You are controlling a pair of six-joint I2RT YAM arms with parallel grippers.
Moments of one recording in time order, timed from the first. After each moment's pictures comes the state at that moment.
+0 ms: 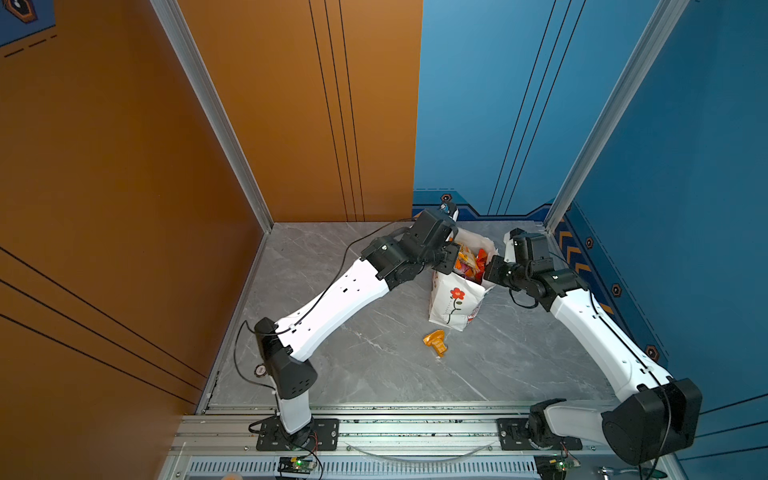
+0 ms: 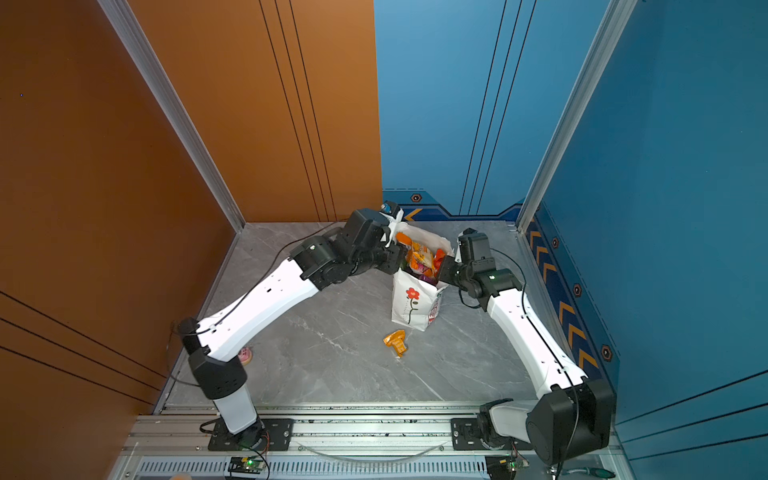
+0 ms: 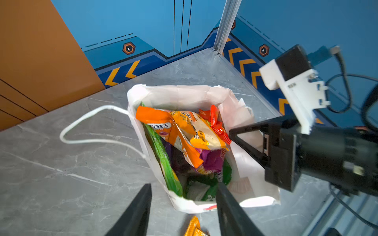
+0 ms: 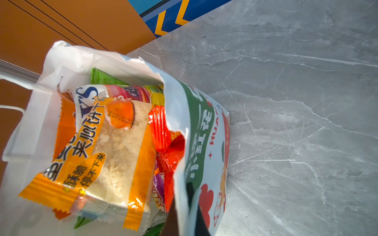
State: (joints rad) left arm -0.90 1.73 1.94 -0.78 -0.22 -0.29; right arm 0.24 1.29 1.17 -0.62 -0.09 0.52
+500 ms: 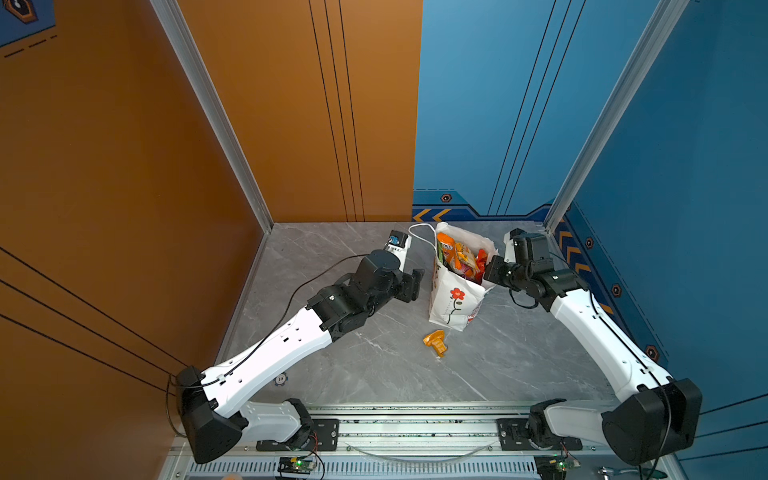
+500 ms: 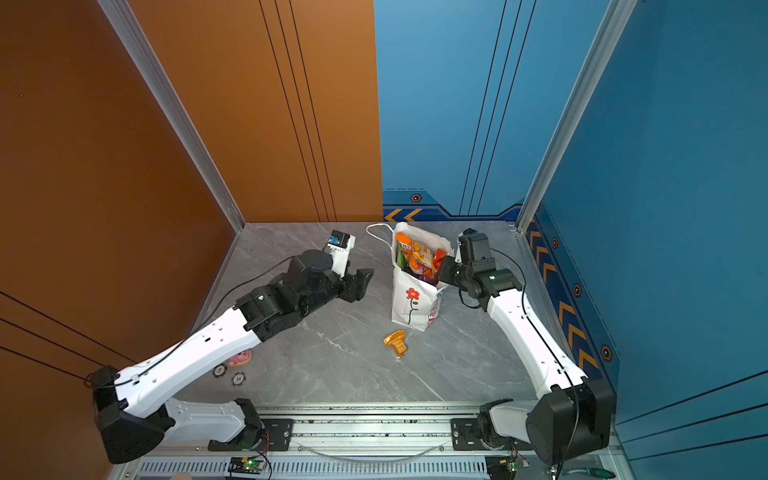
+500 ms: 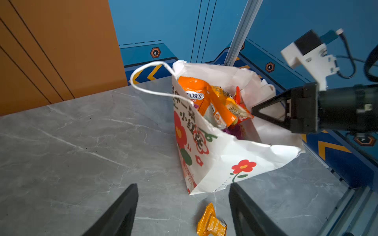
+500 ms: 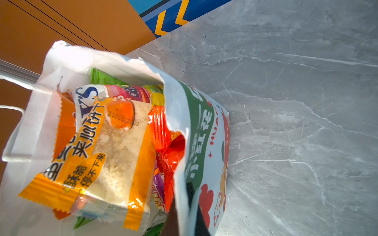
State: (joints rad) left arm -0.84 1.26 1.24 -0.44 -0.26 -0.32; right arm 0.24 1.29 1.17 -0.62 -0.09 0.52
